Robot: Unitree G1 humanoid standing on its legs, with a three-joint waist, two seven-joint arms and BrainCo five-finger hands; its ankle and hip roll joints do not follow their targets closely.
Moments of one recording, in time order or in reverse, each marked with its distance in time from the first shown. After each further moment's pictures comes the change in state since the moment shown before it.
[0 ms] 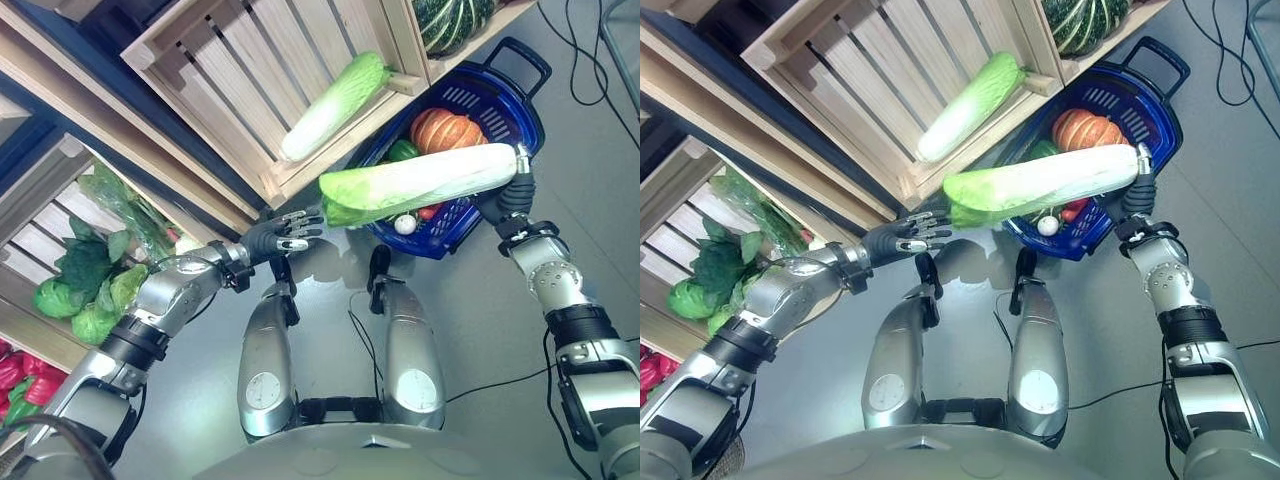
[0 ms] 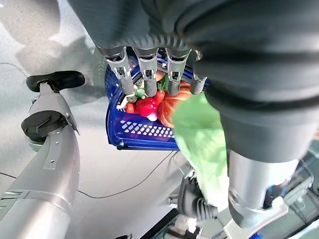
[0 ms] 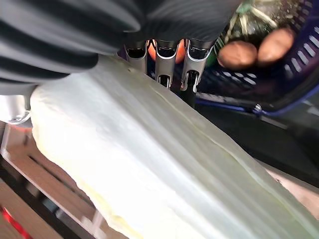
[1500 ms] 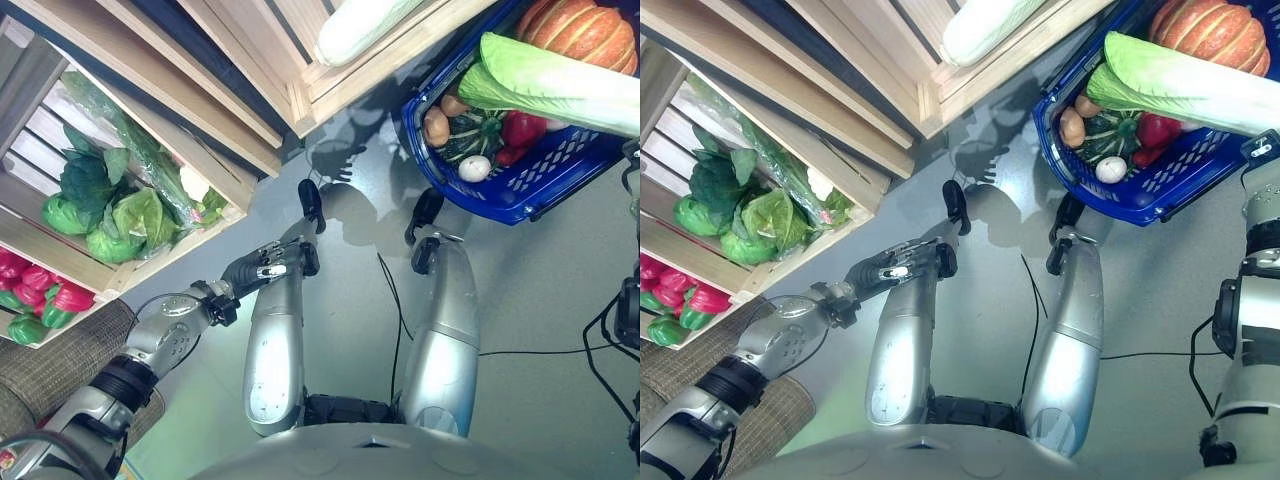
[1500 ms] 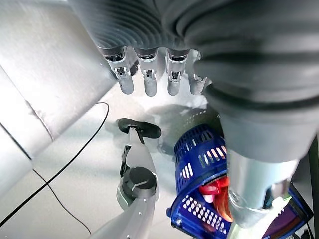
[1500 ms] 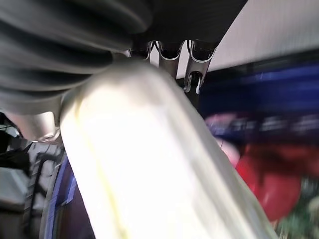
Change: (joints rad) left arm 0.181 0.033 -0.068 0.099 -0.088 -0.213 0.044; right arm -0.534 -0.246 -0.065 0.588 -0.356 0.007 -0.631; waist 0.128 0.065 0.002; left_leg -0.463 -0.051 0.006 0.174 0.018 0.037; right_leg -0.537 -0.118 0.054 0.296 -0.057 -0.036
